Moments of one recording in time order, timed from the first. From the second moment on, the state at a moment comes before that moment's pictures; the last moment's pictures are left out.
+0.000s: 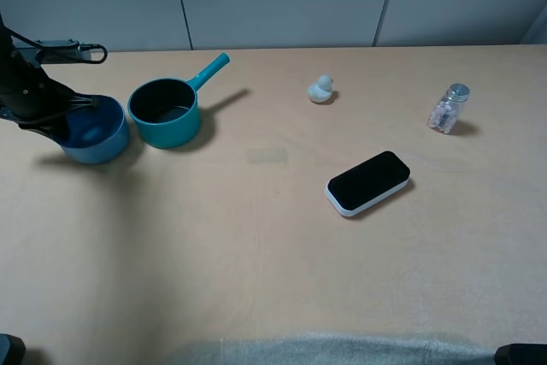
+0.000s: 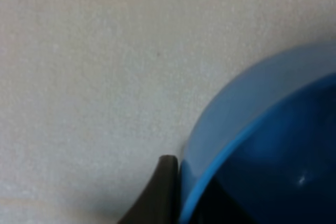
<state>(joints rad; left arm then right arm) 0.06 1.91 -0.99 0.14 0.44 -0.12 -0.06 -0.01 -0.50 -0.05 1.02 -0.04</state>
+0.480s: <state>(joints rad) 0.06 1.92 -0.99 0.14 0.46 -0.15 -0.06 -0.01 -0.50 -0.05 1.02 -0.04</state>
